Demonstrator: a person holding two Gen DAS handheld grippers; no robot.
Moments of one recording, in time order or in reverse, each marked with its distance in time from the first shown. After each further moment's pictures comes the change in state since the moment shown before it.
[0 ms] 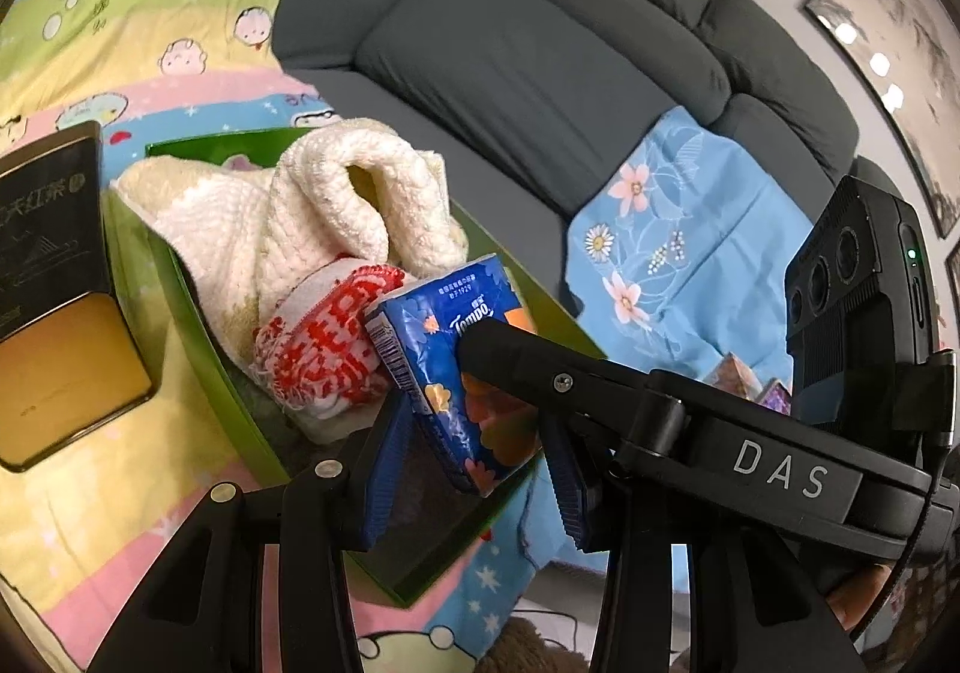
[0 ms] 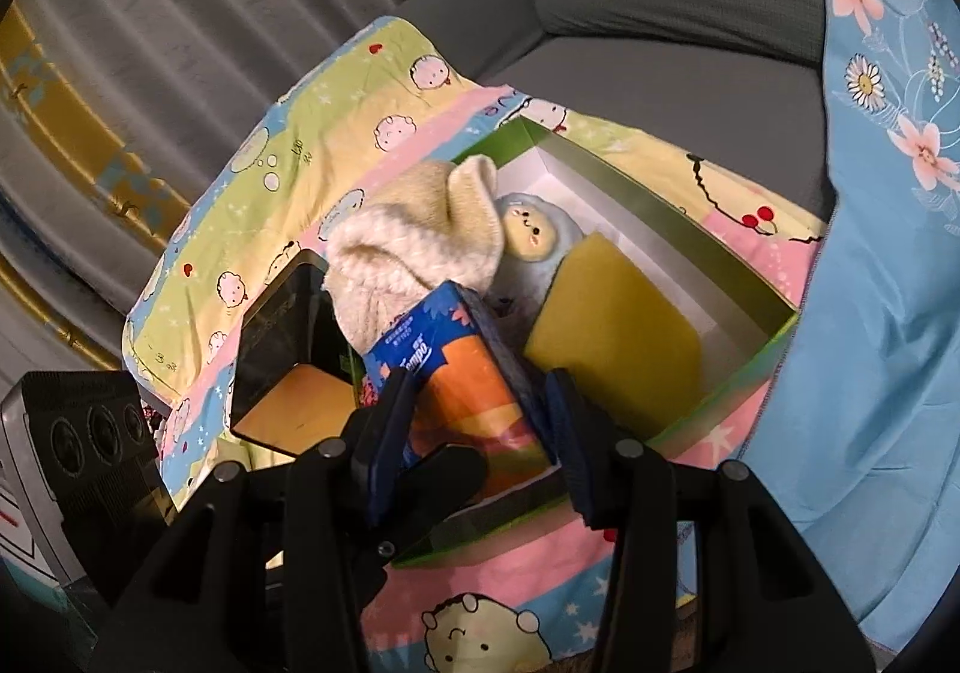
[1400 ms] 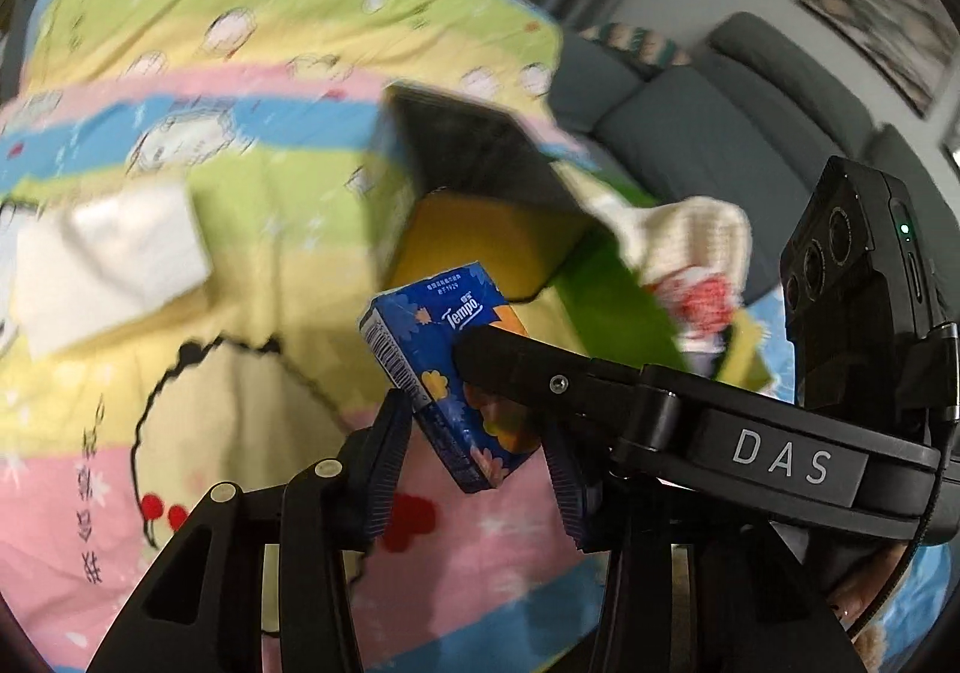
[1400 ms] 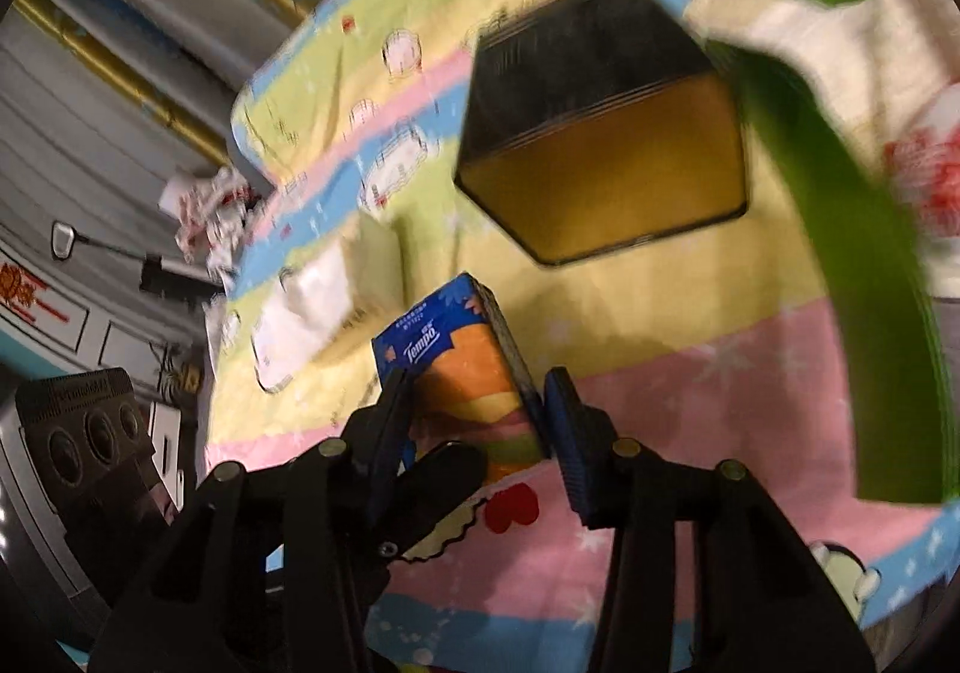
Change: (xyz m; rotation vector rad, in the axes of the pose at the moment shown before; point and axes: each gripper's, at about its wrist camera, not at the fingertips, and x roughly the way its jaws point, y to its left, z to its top) left arm -0.139 0.083 -0.104 -0.283 -0.209 0.338; right arm 0.069 0.151 -0.094 -0.293 0.310 0.277
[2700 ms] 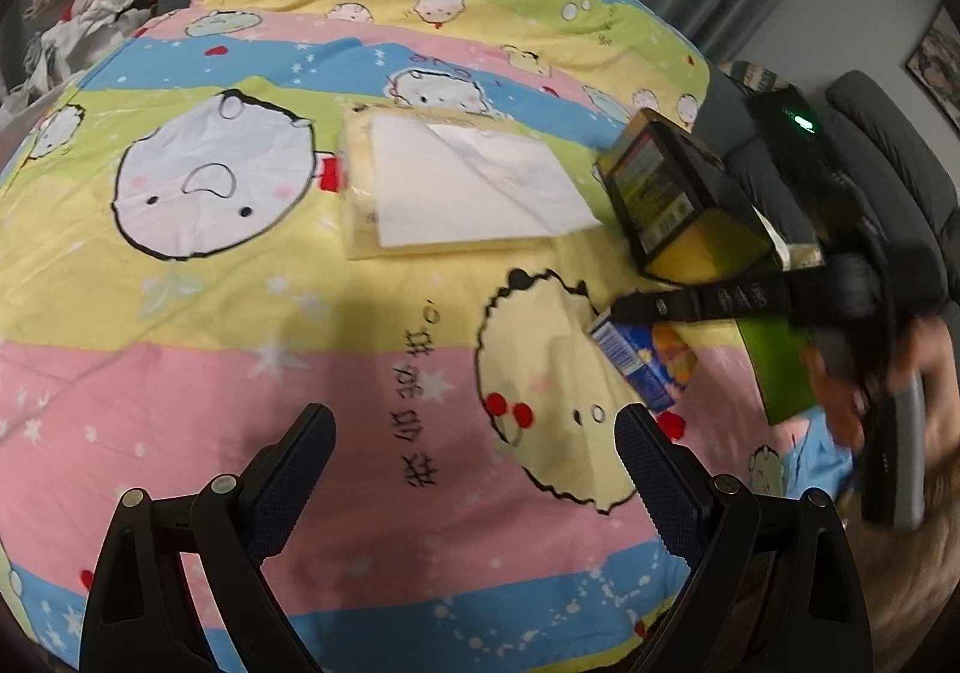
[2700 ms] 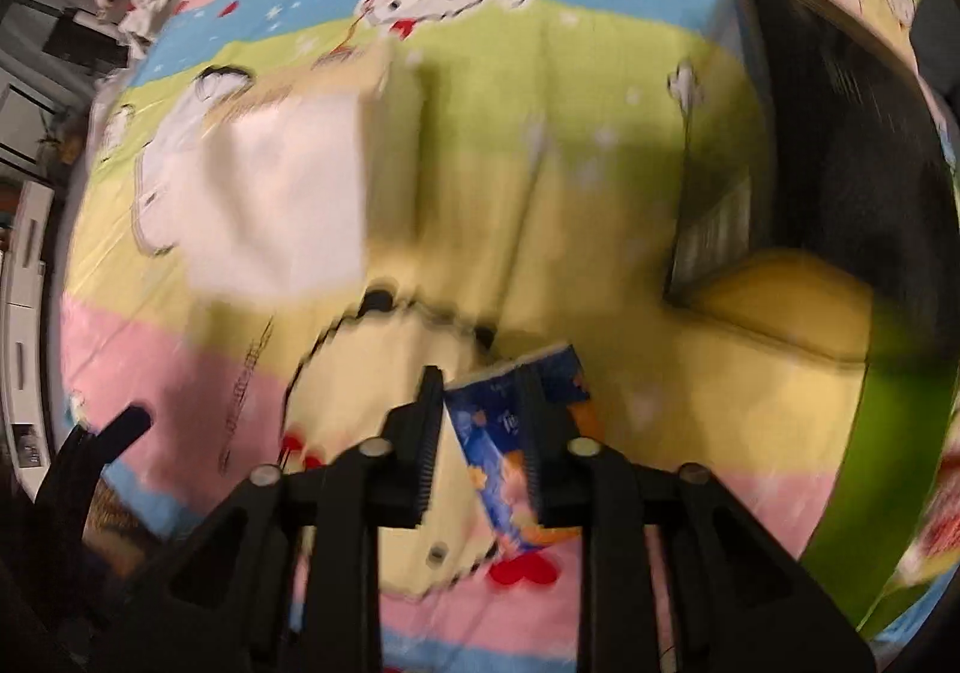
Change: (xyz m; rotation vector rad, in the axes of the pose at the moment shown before) left arm -0.071 0.130 -0.040 -0.195 0.032 0.207; right arm 0.110 0.067 0.017 -0.372 0.474 -0.296
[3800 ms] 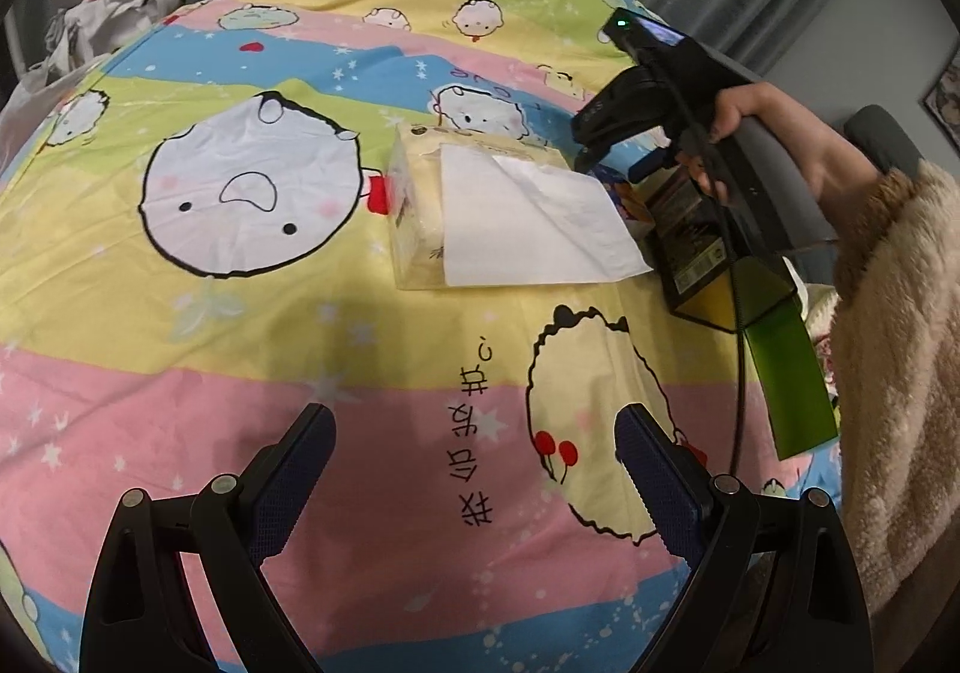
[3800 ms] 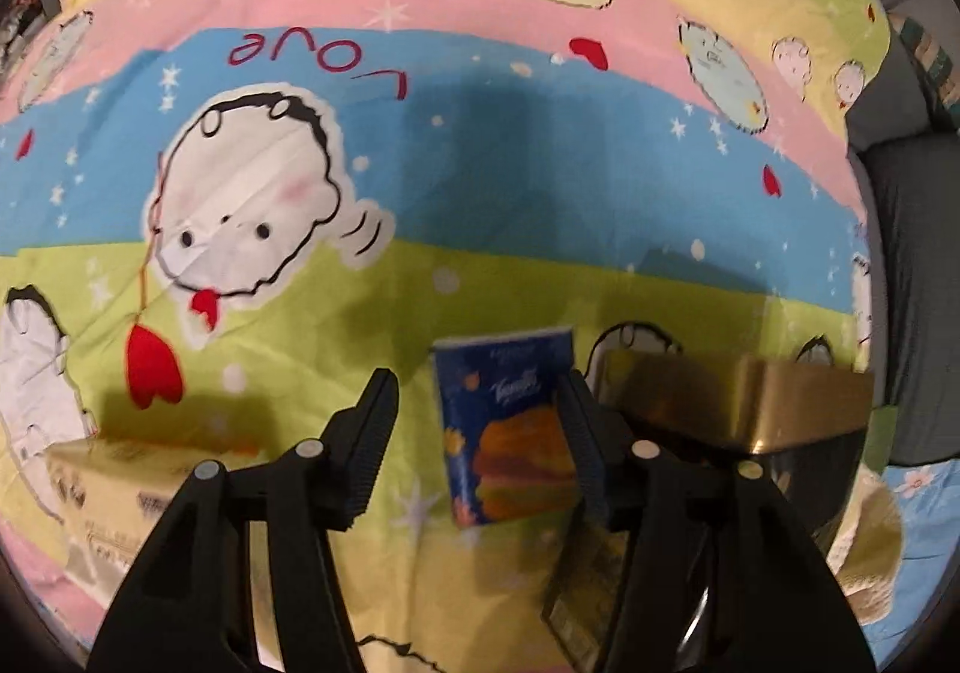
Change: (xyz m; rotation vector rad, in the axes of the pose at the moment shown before) left arm 0.000 0.028 0.018 -0.064 -0.025 0.009; right arm 0.059 -0.006 0.202 0.024 0.075 -0.415
